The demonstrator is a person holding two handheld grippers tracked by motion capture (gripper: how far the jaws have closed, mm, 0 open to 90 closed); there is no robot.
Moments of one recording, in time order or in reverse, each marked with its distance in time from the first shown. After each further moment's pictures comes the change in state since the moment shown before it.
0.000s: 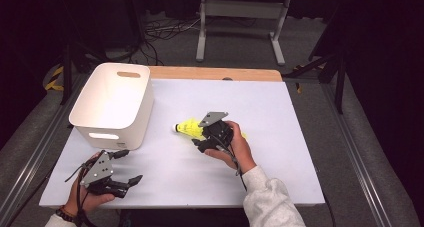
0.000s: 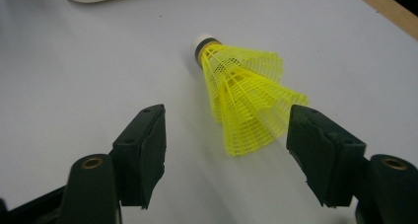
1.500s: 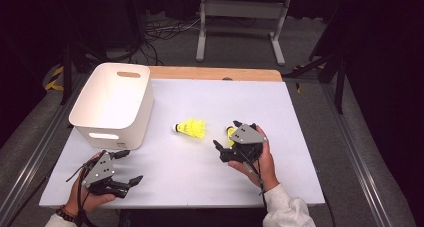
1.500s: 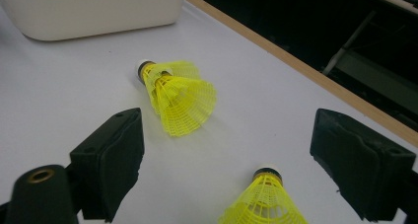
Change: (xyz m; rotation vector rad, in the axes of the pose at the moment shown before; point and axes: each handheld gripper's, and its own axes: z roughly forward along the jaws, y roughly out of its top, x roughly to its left) left arm -0.001 0.000 0.002 0.013 -0.004 0.003; right arm 0.002 -0.056 -0.064 -0.269 -0.249 0.021
